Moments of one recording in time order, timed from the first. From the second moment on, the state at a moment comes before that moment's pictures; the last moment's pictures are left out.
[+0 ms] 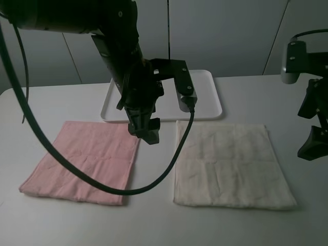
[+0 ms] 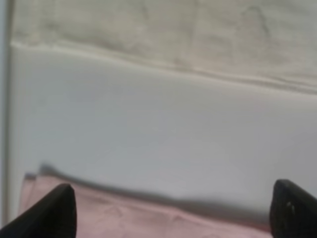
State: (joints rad) left arm -0.75 1.94 -1.46 -0.08 0.97 0.76; right arm 0.15 1.34 -0.85 0.06 1.09 -1.03
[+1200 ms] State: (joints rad) left arm -1.04 2.17 -1.40 -0.04 0.90 0.71; right arm 0.15 1.34 -0.60 0.12 0.92 -1.39
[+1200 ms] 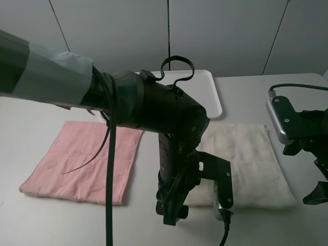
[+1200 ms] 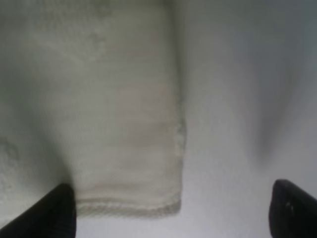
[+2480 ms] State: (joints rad) left arm -1.04 2.18 -1.40 -0.05 0.88 0.71; right arm 0.20 1.44 -0.38 0.15 0.62 -1.53
